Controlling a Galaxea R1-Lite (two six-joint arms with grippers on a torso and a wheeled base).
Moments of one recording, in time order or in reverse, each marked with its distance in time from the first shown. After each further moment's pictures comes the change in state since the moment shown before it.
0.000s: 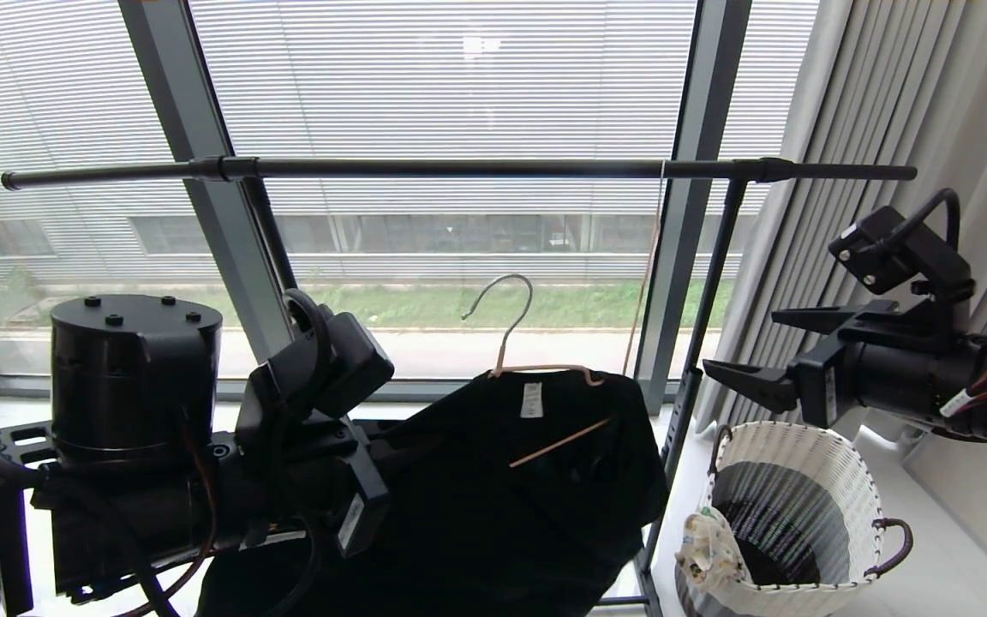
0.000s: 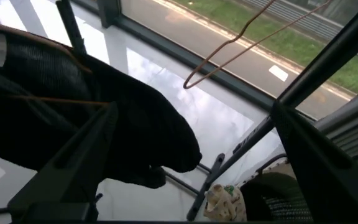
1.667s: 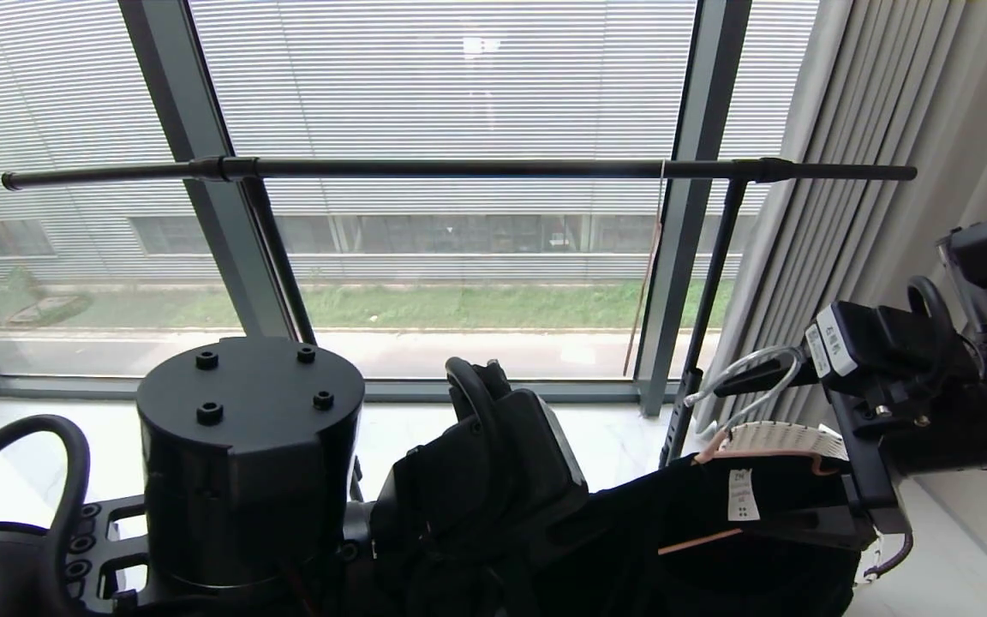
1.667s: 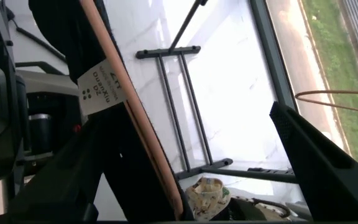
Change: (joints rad) left arm -0.388 0.093 -0.067 -0.104 0.056 0.013; right arm 0.003 0.030 -0.211 0.611 0.439 -0.633
